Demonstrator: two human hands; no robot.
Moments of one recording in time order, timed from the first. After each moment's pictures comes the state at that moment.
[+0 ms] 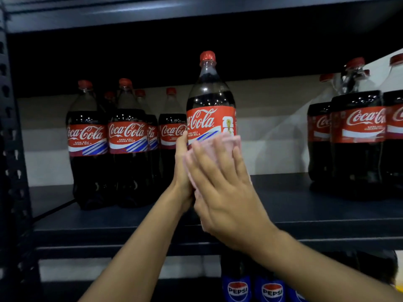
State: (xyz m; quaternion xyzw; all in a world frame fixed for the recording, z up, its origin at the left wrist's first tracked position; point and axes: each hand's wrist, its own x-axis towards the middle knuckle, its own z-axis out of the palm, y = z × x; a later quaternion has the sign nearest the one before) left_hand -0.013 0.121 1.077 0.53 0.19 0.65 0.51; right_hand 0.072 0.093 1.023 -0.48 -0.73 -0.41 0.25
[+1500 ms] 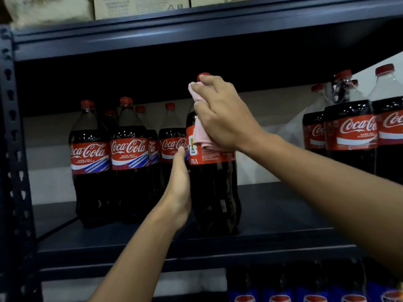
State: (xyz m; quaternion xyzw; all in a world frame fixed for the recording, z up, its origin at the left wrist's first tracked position) left_hand -0.024 0.091 1.086 0.54 0.33 0.61 0.47; right_hand 0.103 0.097 1.192 -0.33 -0.76 -0.20 0.52
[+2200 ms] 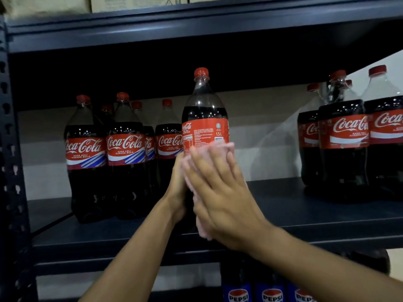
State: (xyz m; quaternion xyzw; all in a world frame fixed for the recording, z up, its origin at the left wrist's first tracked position) left_hand -0.023 0.113 1.075 0.56 0.23 0.60 0.52; right_hand 0.090 0.081 1.040 -0.31 -0.73 -0.38 0.47
